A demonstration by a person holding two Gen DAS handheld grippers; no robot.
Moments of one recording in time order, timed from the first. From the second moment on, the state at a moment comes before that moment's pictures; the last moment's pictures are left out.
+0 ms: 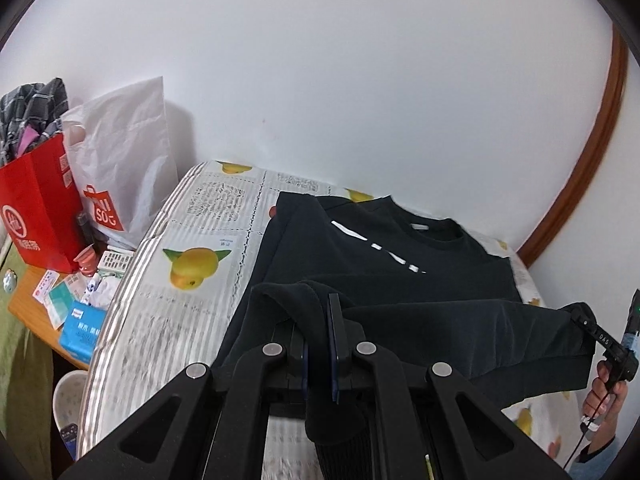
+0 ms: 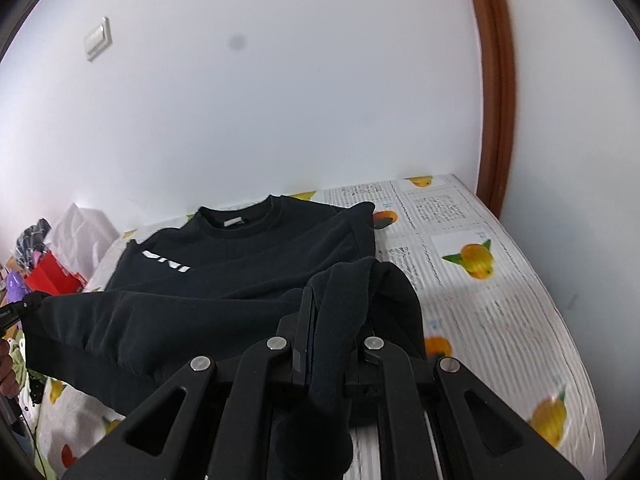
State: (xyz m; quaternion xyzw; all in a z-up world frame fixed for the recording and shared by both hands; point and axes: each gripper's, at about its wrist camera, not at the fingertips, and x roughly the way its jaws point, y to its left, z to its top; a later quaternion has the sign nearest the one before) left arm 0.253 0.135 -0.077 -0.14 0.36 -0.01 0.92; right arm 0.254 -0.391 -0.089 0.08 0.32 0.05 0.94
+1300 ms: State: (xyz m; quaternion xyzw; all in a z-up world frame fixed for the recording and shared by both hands) left arm 0.270 0.160 -0.131 -0.11 0.40 0.00 0.91; right arm 0.268 -0.454 -0.149 0.08 0.36 0.01 0.93
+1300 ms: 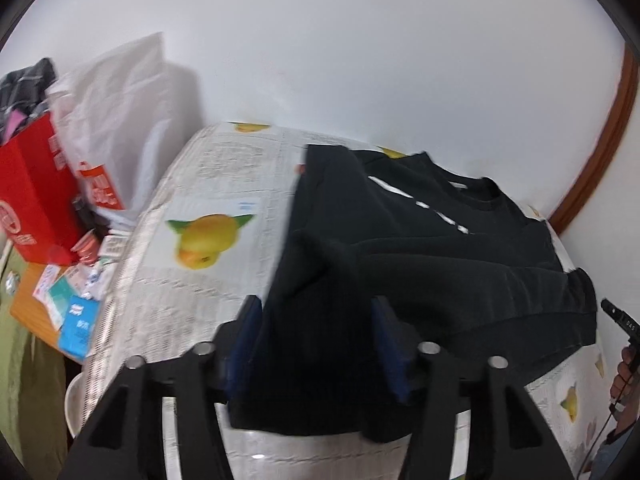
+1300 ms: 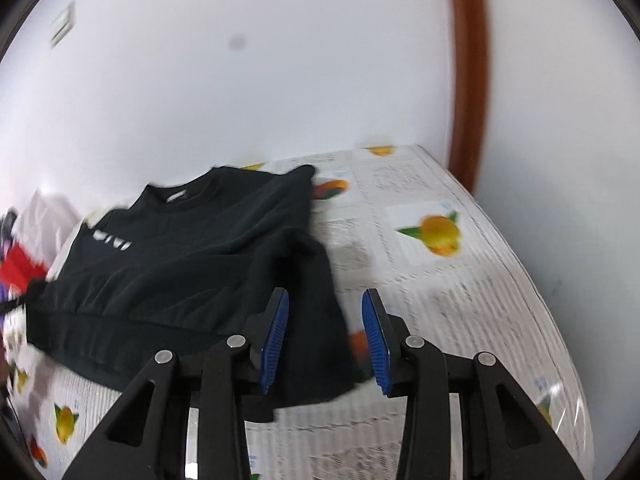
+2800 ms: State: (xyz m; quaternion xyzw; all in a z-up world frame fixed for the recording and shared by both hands) left arm 0.126 0.141 -0.164 -0.08 0.46 -0.05 0.88; right arm 0.135 -0.471 -0.194 0.06 0.43 -0.04 0.90
